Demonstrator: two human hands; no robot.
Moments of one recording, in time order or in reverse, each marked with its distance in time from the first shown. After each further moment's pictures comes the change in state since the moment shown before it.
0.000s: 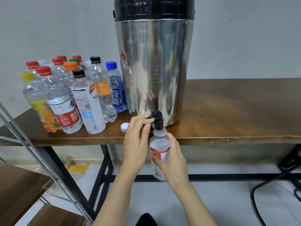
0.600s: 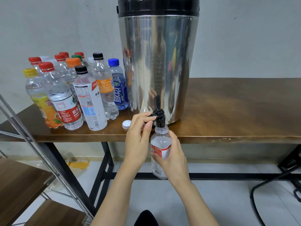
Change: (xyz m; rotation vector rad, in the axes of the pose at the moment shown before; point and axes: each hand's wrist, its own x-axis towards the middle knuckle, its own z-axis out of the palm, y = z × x) left_hand 0.000 -0.003 -0.002 -0.109 -0.024 -0.054; right_hand 0.001 -0.002 0.002 0.063 -0.012 0.008
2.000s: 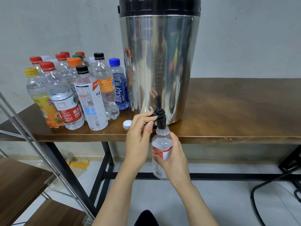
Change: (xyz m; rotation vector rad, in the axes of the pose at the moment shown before) left_hand 0.000 -0.005 0.001 -0.018 0.014 -0.021; right_hand -0.003 0.005 0.002 0.058 0.000 0.009
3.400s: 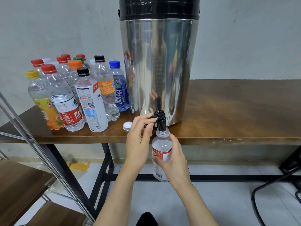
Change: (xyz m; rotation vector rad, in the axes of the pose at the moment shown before) left_hand -0.001 0.004 -0.001 -0.002 -0.005 0.001; right_hand 0.000 0.000 -0.001 0.026 -0.021 -0.007
